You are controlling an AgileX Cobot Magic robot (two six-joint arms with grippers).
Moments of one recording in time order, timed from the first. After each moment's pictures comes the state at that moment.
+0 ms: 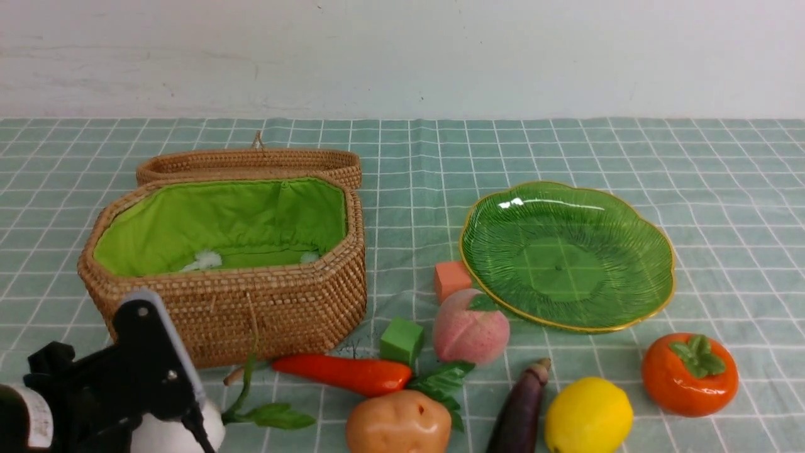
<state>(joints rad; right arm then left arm) -0.03 -0.01 0.02 -0.13 0.38 0.08 -0.41 1.02 -0.56 0.05 0.63 0.52</state>
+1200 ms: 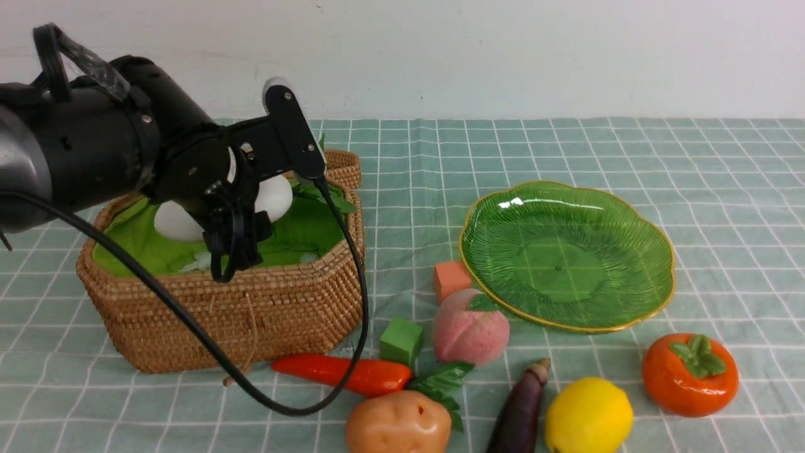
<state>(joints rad) -0.03 -0.01 0.02 -0.13 0.38 0.08 -0.41 1.67 -1.27 0.57 0.58 0.32</state>
